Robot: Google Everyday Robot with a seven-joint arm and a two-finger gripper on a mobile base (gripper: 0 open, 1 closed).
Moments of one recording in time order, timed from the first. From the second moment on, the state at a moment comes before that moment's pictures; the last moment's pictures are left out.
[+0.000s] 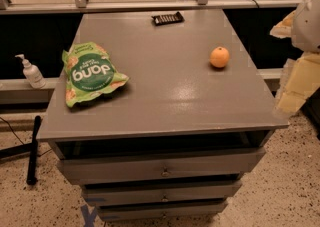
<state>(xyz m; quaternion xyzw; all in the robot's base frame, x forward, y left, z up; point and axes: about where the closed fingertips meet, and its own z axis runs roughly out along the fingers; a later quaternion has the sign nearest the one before) 0.438 -0.217 0.976 -0.60 0.78 -0.03 0.16</state>
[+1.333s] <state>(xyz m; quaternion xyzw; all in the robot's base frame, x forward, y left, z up) 0.552 -0.258 0.910 -0.51 0.81 0.03 0.28</state>
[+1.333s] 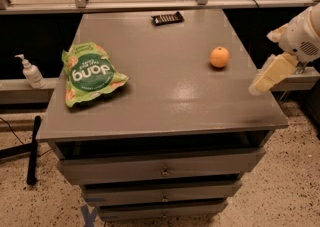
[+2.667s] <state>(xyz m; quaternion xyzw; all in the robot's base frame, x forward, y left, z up) 0.652 -0.203 0.845 -0.45 0.77 0.17 0.43</state>
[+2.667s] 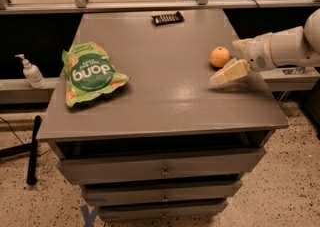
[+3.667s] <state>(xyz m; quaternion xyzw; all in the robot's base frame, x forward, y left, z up) 0.688 -0.187 0.843 -0.43 0.75 0.18 0.46</state>
